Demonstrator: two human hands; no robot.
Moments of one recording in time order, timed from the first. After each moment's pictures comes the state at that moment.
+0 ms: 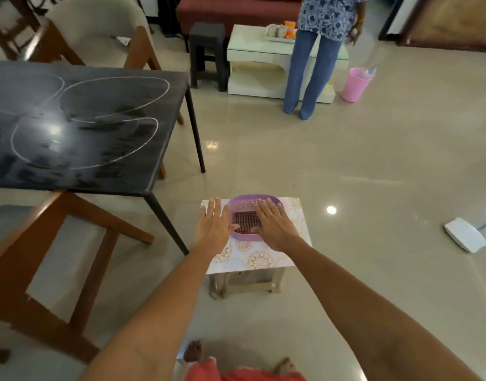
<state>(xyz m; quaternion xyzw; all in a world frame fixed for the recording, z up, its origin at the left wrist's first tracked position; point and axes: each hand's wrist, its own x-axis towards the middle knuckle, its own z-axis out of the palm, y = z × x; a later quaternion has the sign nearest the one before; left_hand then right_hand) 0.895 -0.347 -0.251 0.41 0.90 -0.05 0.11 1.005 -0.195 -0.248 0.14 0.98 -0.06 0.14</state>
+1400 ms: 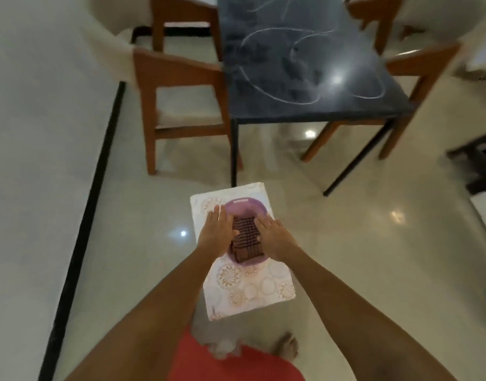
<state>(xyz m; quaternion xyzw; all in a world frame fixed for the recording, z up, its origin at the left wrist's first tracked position) 0.965 -0.112 -0.300 -0.28 0.94 0.15 0.16 0.842 0.020 -0.316 -0.54 0.82 0.09 0.20</state>
